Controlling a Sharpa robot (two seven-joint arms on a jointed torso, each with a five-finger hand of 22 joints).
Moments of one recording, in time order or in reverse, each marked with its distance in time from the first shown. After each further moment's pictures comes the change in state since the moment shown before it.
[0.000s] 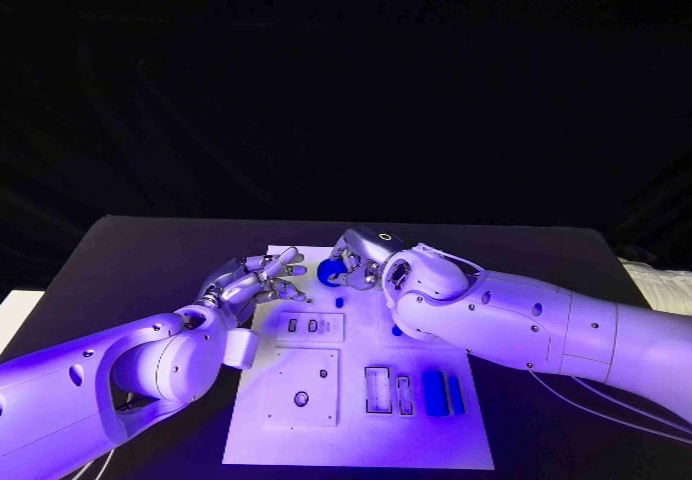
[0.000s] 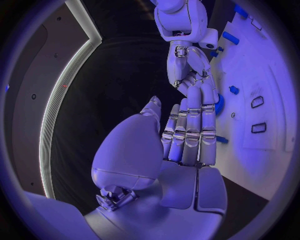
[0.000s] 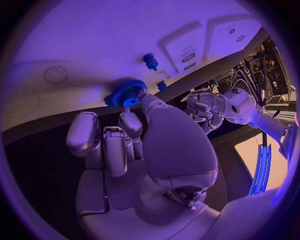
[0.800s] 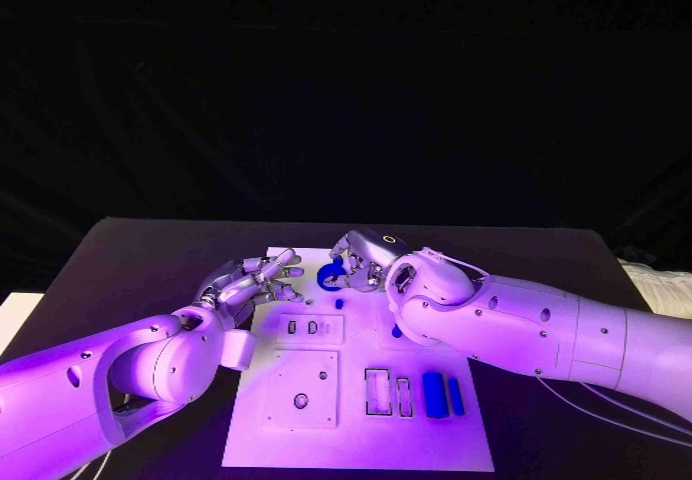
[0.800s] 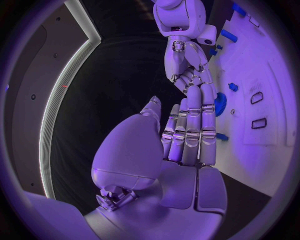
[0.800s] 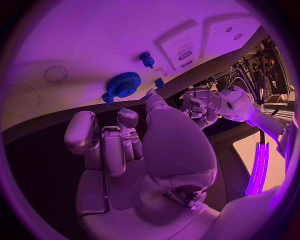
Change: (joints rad) left arm 0.000 -0.002 0.000 -0.012 -0.002 0.008 -0.005; left_hand 0.000 0.000 0.000 0.000 0.000 0.000 0.000 0.000 0.000 0.000 0.000 0.000 0.000 0.000 0.000 -0.004 0.000 0.000 -0.004 0.004 0.000 0.000; right arm -0.007 -0.035 -0.001 0.040 0.003 -0.048 0.016; right_hand -0.018 -0.008 -0.235 0.117 0.049 -0.105 0.016 -0.002 -0.025 -0.058 0.030 -0.080 -0.063 -0.002 0.030 0.000 0.000 0.000 -0.014 0.028 -0.004 -0.006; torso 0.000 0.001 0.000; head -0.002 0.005
